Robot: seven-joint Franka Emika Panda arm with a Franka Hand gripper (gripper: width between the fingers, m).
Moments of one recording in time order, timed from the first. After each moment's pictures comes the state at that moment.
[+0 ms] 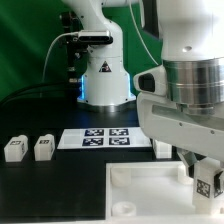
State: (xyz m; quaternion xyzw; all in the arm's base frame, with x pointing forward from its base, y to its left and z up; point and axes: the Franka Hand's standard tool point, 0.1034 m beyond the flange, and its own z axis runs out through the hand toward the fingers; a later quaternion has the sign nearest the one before) arm 0.636 0.115 0.068 -0.85 0.53 0.04 0.06
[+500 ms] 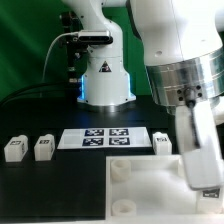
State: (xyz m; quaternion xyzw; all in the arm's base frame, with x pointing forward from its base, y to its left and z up) arm 0.634 0.115 0.068 -0.57 0.81 0.08 0.08
